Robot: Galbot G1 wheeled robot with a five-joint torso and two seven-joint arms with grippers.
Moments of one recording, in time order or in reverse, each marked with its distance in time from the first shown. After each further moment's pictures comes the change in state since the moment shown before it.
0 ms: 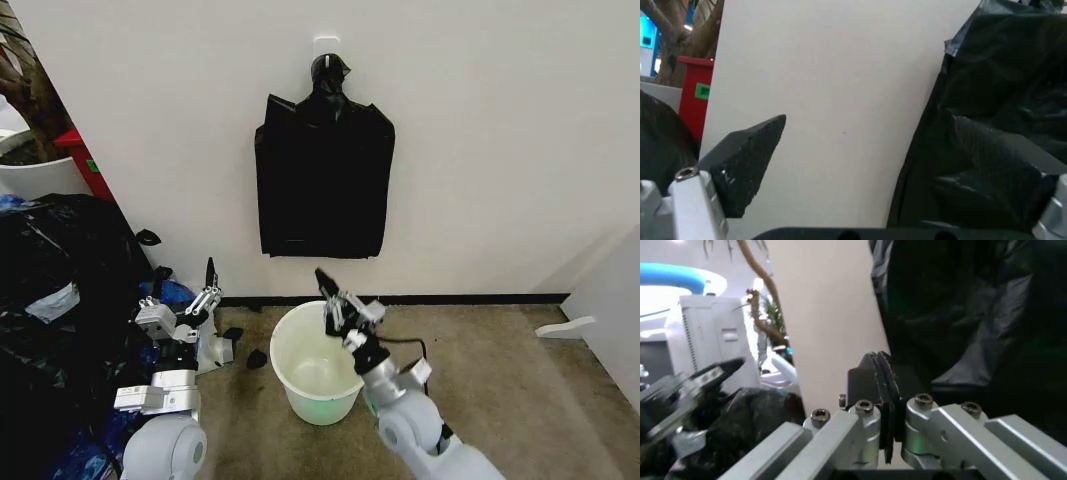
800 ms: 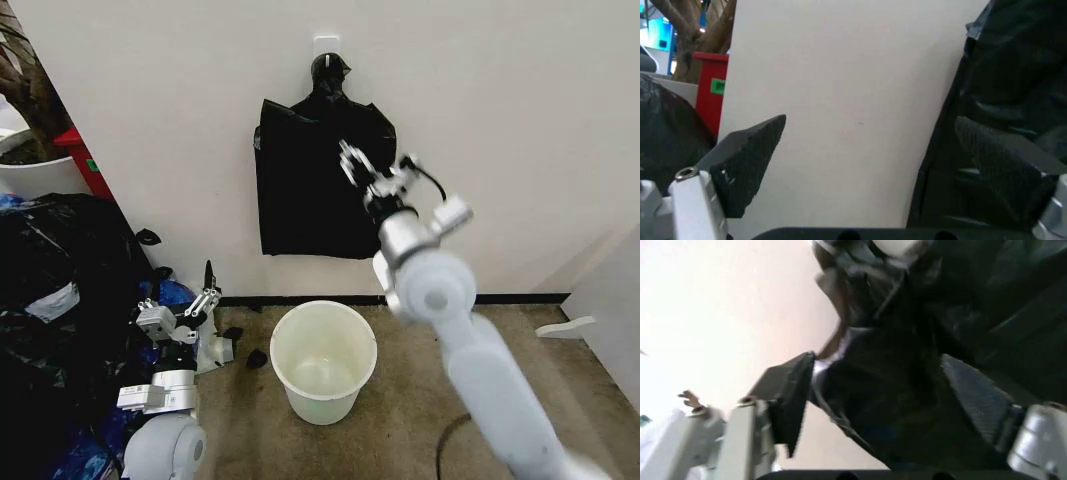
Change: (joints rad) left arm -0.027 -0.009 -0.015 0.057 0.023 -0.011 -0.016; right arm 0.684 0.078 0.046 0.182 0.777 -0.663 0.885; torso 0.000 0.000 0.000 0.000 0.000
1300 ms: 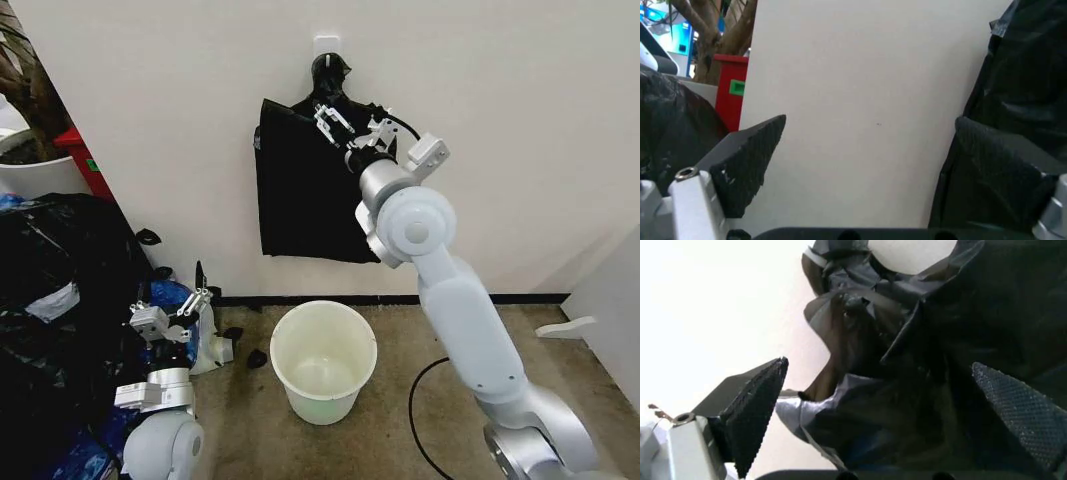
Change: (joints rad) left arm -0.011 0.004 -0.010 0.022 0.007 -0.013 -0.038; right arm 0.103 0.064 0.002 -0.114 -0.034 -0.026 0.025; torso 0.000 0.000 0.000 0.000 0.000
